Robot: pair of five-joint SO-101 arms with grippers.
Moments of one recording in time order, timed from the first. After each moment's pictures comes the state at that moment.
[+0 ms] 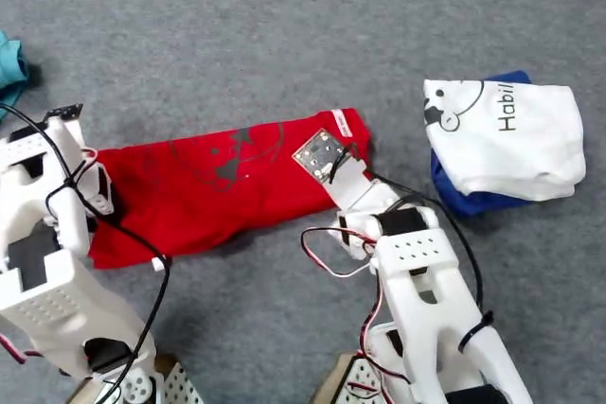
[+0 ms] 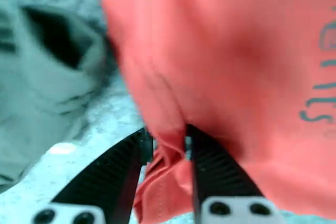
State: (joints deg) left arm -27.7 17.9 17.3 72.1 -21.1; right arm -14.3 -36.9 67.2 45.5 25.7
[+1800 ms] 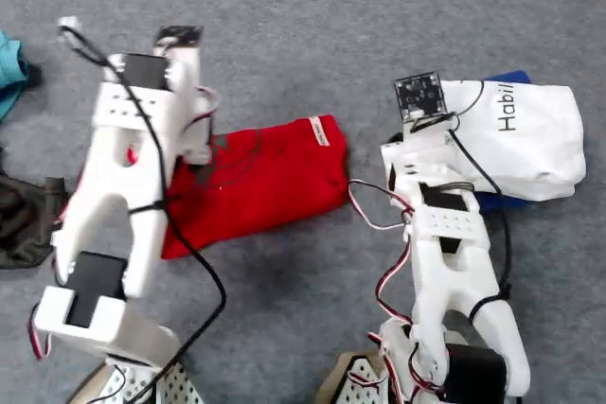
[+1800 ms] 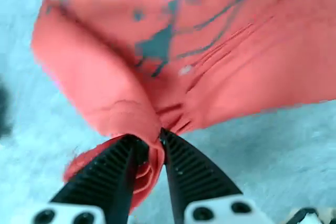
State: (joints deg) left arm 7.6 1.8 -8.4 95.7 -1.9; right arm 3.9 -24.6 62.5 11.1 10.5
